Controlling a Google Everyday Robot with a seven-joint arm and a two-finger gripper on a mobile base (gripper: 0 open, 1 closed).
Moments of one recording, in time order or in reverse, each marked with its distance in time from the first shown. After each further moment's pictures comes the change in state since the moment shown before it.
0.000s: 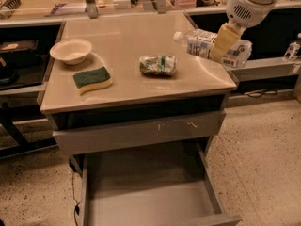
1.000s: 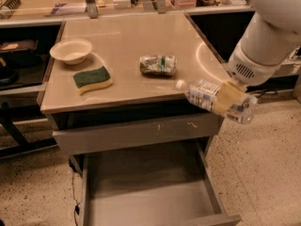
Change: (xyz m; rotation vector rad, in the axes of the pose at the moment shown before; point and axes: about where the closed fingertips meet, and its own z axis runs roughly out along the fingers) arm 0.083 0.105 0.015 -0.096 0.118 0.076
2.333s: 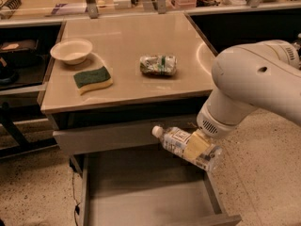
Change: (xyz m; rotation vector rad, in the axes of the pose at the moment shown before) arm 0.017 0.112 0.098 -0.215 0.027 0.028
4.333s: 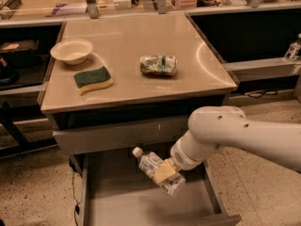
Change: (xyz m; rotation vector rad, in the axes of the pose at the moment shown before) arm -0.020 0.056 0.153 -0.223 -0.088 0.197
